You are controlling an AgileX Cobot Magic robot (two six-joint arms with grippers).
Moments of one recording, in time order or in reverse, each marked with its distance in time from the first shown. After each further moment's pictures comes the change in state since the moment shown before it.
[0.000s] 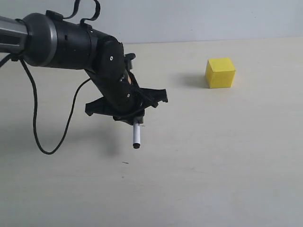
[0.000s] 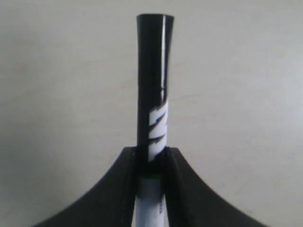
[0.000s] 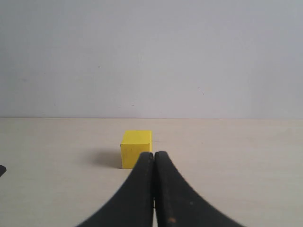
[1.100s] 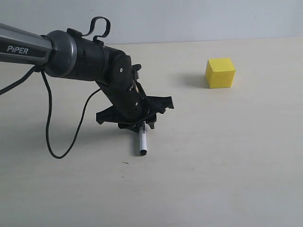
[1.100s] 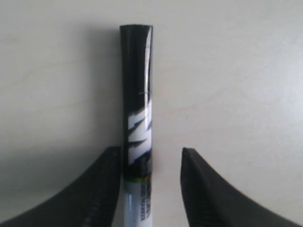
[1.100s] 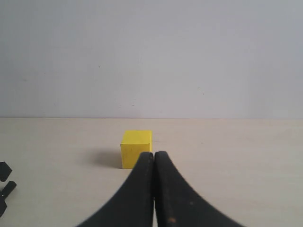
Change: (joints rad) left arm 0.000 0.092 -0.028 -0.085 -0.072 0.045; right arm 0.000 0.000 0.000 0.000 0.000 0.000
